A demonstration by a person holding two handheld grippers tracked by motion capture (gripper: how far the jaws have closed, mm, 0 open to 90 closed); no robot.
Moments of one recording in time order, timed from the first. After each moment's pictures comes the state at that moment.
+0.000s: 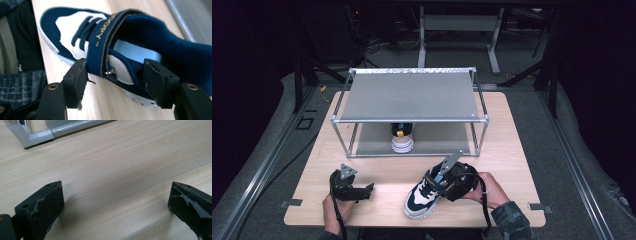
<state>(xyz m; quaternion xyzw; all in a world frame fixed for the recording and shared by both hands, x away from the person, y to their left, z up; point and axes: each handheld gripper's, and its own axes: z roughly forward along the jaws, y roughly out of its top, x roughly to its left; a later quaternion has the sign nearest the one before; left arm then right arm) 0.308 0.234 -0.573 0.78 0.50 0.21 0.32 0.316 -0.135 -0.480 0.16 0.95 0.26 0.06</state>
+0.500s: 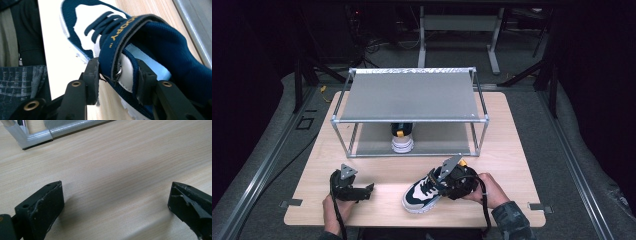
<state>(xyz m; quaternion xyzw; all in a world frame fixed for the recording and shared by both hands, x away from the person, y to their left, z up) 0.308 0.234 -0.573 0.78 0.50 0.21 0.33 0.313 -0.137 -0.486 0.13 0.95 0.27 0.06</state>
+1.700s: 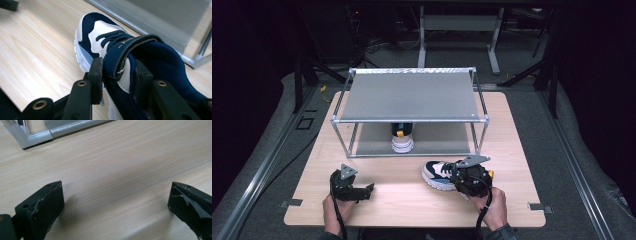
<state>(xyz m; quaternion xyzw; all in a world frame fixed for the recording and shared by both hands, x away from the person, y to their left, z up) 0.308 0.234 -0.573 0.78 0.50 0.21 0.32 0.288 -0.163 -0.476 0.41 0.84 0.31 0.18</state>
